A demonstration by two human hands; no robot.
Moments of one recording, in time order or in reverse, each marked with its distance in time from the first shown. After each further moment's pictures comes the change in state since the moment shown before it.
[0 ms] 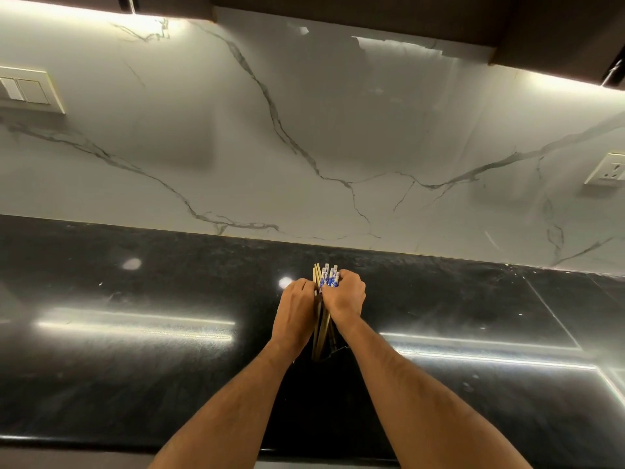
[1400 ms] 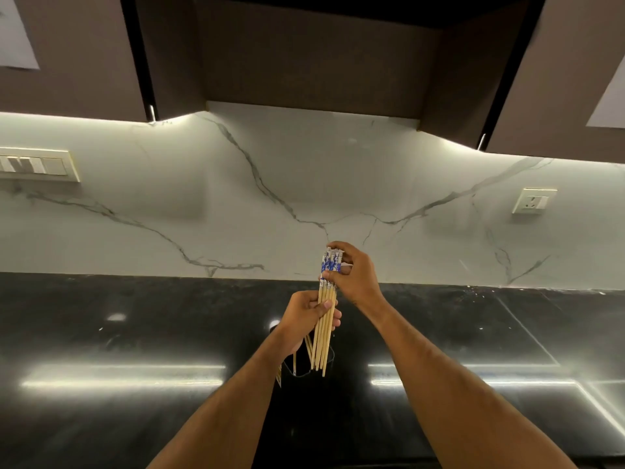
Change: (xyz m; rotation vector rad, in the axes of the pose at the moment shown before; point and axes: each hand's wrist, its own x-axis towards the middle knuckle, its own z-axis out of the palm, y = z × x) left_hand 0.014 0.081 -0.092 -1.271 -0.317 -0.373; right_hand -0.019 -0.062 -0.151 0.271 -0.096 -0.508
